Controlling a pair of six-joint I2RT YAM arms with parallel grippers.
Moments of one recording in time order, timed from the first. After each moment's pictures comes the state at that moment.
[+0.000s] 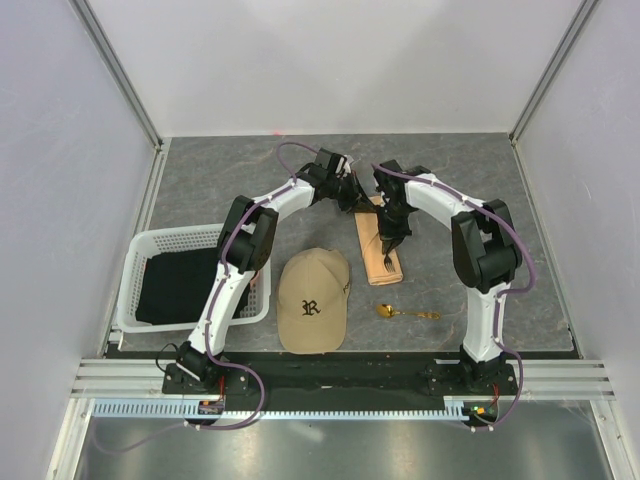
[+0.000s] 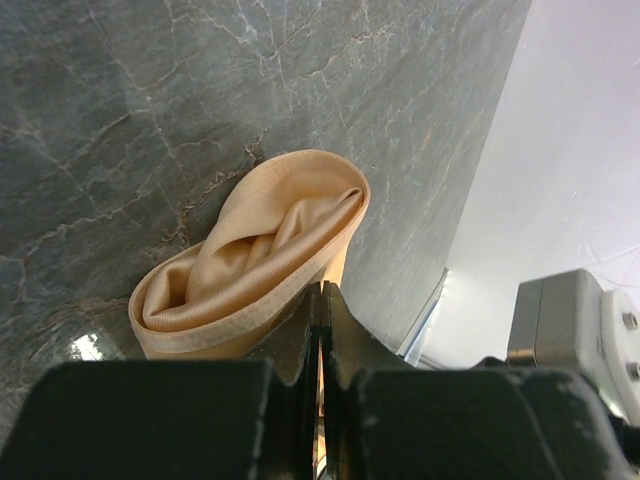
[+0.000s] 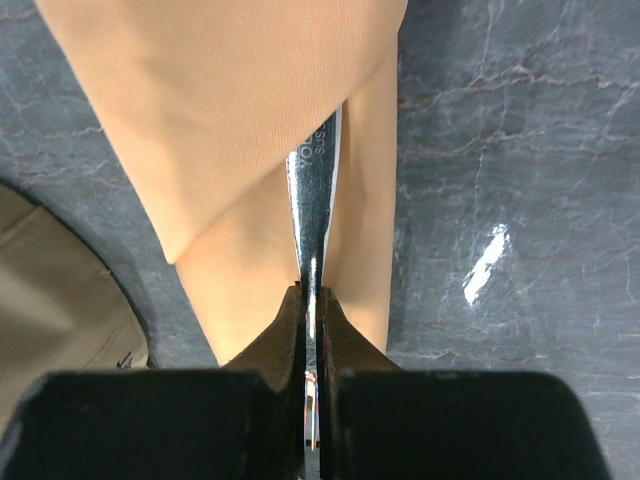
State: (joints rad) left arm -0.52 2.54 2.02 -0.23 0.68 -0.94; right arm 0.39 2.03 1.54 -0.96 -0.10 0.34
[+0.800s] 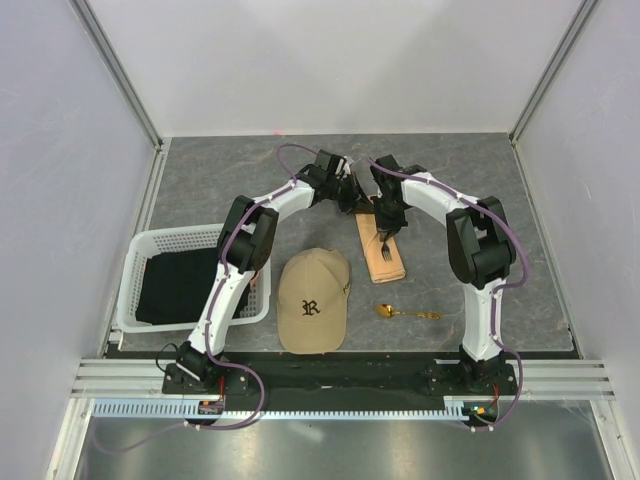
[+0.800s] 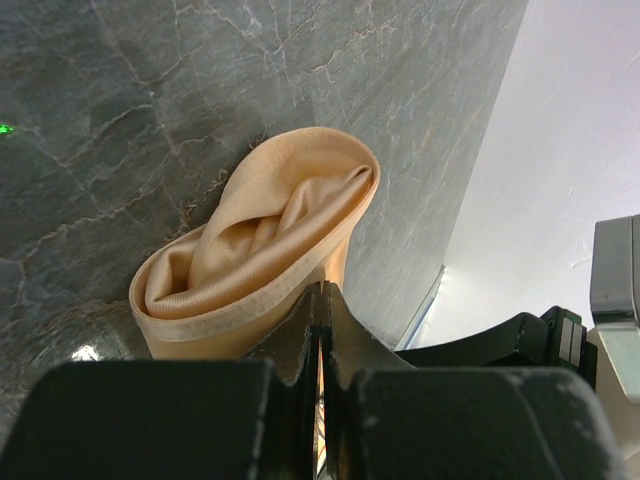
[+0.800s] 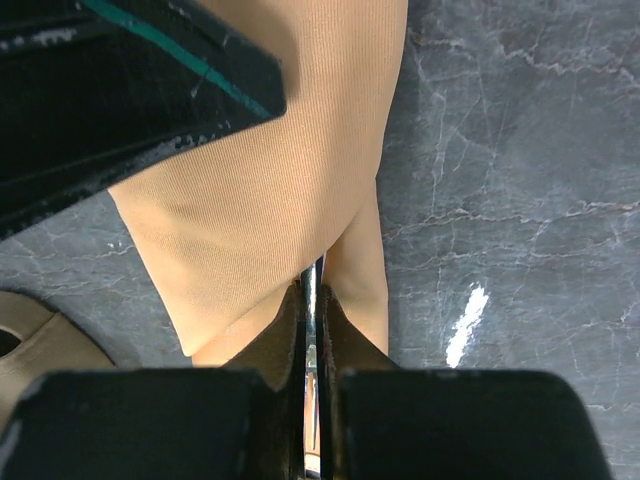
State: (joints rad) left arm -0.52 2.54 2.01 -0.21 0.69 -0.95; right arm 0.39 2.08 1.58 -0.83 0.00 0.34
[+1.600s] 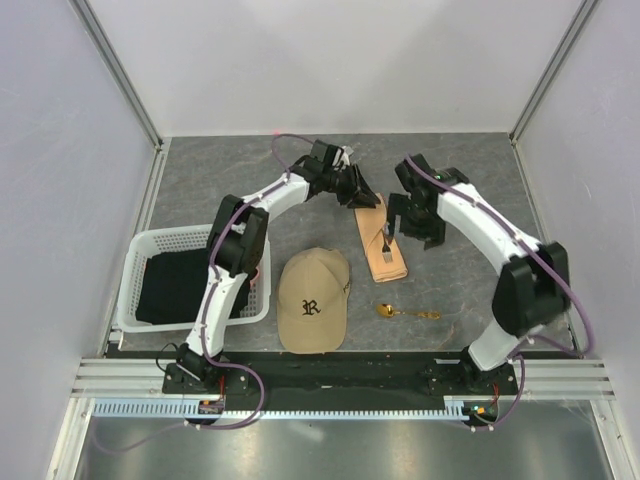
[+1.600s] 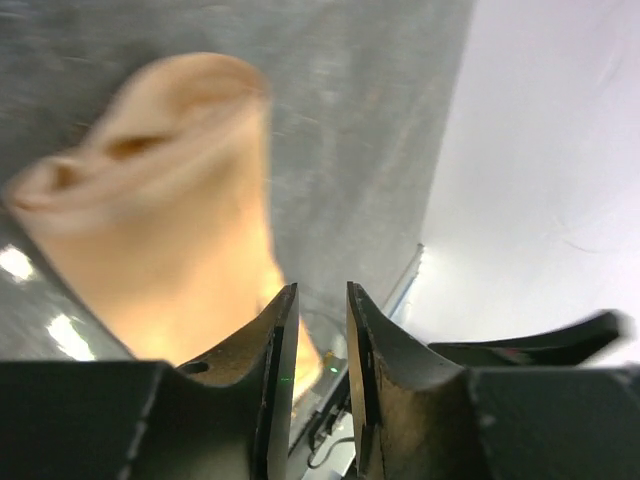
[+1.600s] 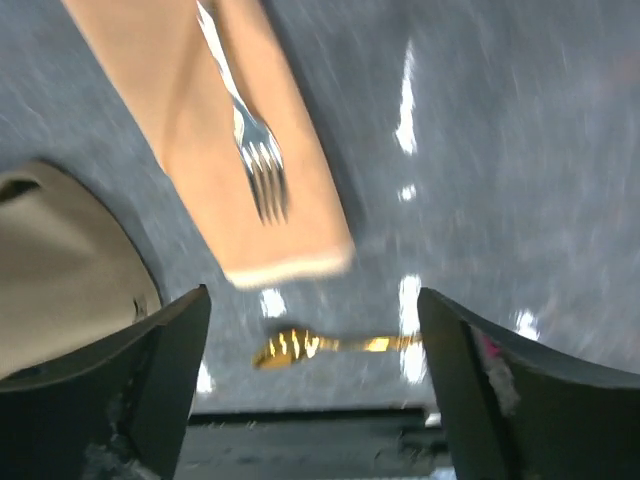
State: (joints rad) left arm -0.52 2.44 1.95 -0.24 0.71 -0.95; right arm 0.39 1.73 1.47 -1.02 0.10 0.52
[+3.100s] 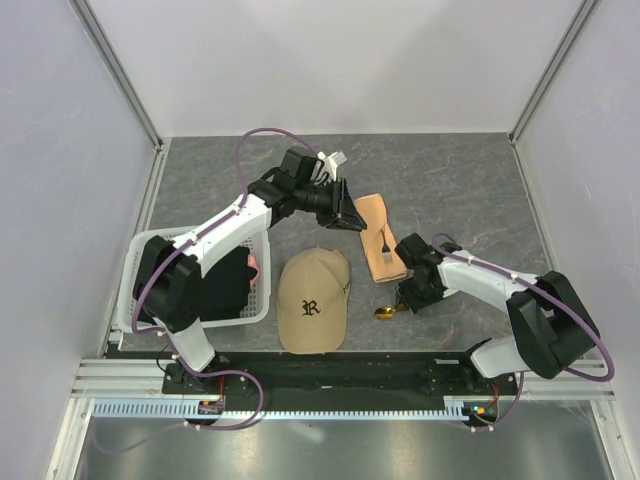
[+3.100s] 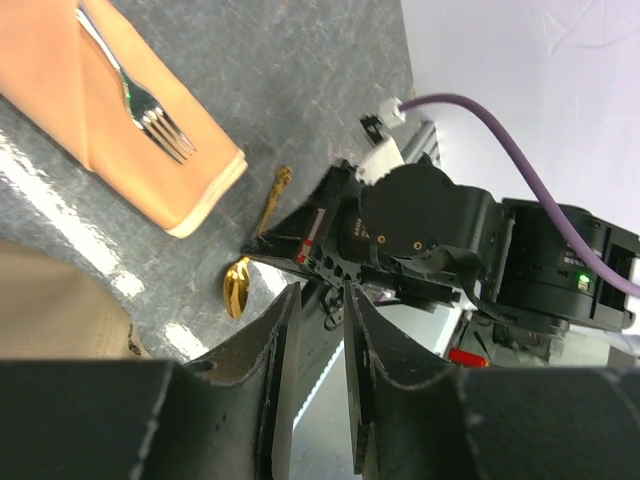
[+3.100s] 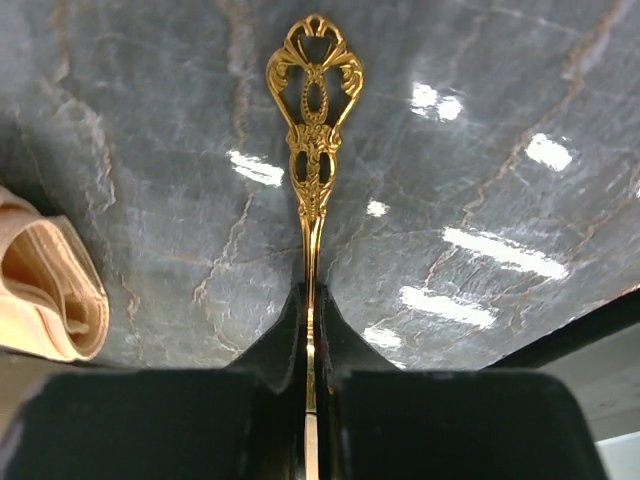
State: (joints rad) left arm -0.60 1.73 1.41 -0.34 0.68 -0.70; right arm 0.54 1.42 0.71 -0.79 0.01 1.75
